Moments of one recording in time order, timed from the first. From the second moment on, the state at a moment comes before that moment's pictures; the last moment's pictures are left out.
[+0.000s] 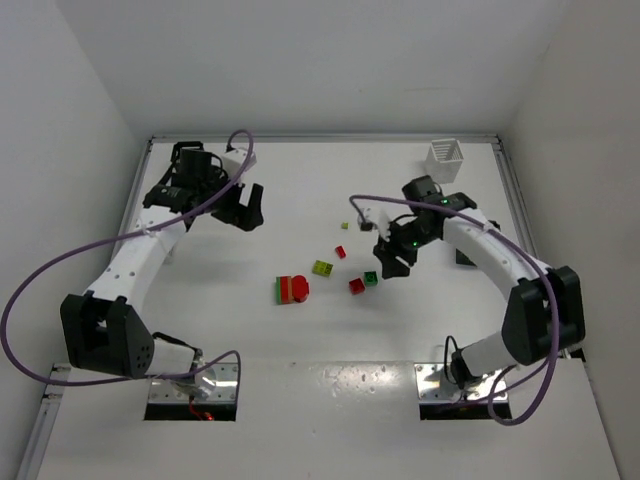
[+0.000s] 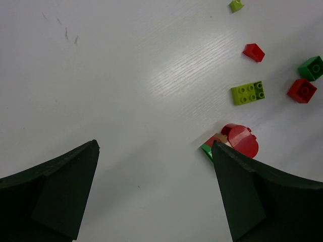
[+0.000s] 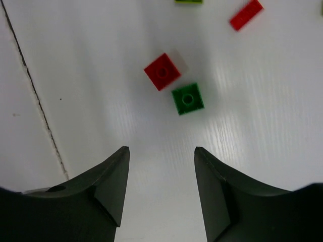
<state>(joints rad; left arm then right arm) -0.16 1.36 1.21 -0.64 0.36 0.20 0.30 1.46 1.08 -0.90 -0.58 -0.84</state>
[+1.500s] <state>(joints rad) -0.09 1.41 1.21 -0.63 0.40 0.18 0.50 1.80 1.20 -0.52 -0.33 -0.88</state>
